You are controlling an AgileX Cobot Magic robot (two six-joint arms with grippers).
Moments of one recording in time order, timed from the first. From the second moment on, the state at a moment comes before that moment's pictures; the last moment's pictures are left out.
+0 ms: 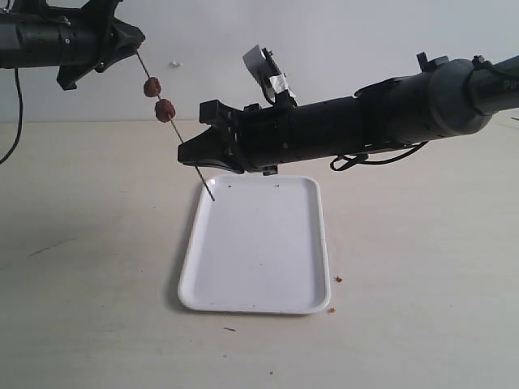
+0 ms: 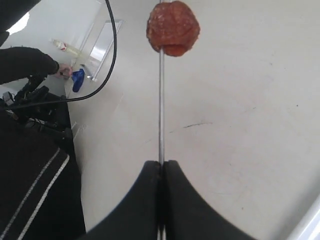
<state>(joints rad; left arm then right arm) -0.12 2.02 -1.51 -1.73 0.46 0.94 0.30 2.07 -1.30 1.73 0.88 -1.18</state>
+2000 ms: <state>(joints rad) -0.18 2.02 -1.51 -1.65 0.47 0.94 0.30 2.13 -1.50 1.70 0.73 -1.10</state>
